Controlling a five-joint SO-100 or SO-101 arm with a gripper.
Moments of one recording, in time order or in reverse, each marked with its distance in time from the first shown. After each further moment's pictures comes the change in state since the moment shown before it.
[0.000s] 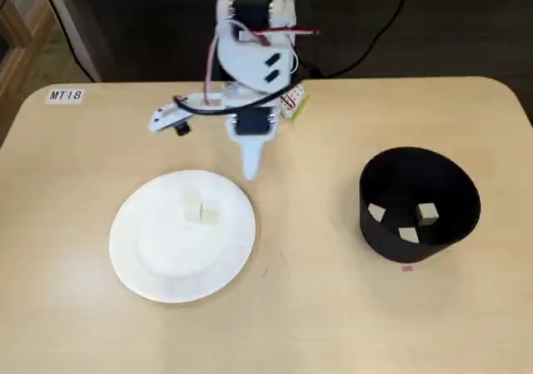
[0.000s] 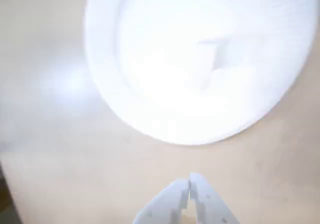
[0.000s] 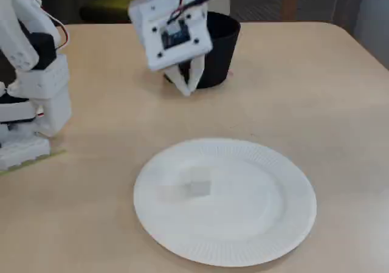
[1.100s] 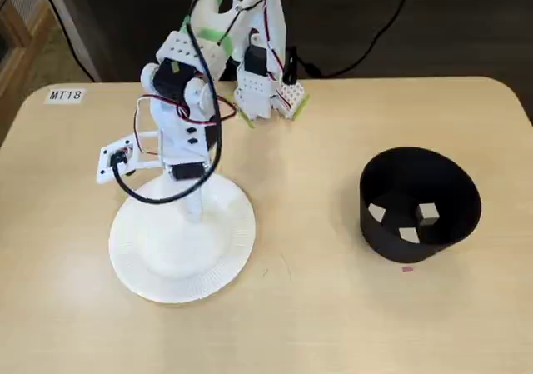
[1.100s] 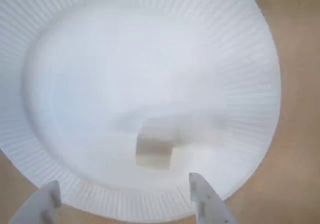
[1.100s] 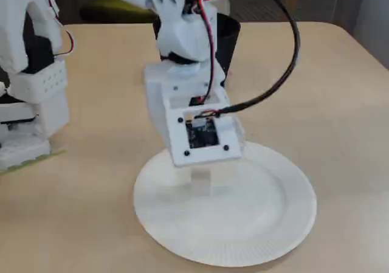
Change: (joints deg) arm 11.4 -25.2 -10.5 -2.6 -17.8
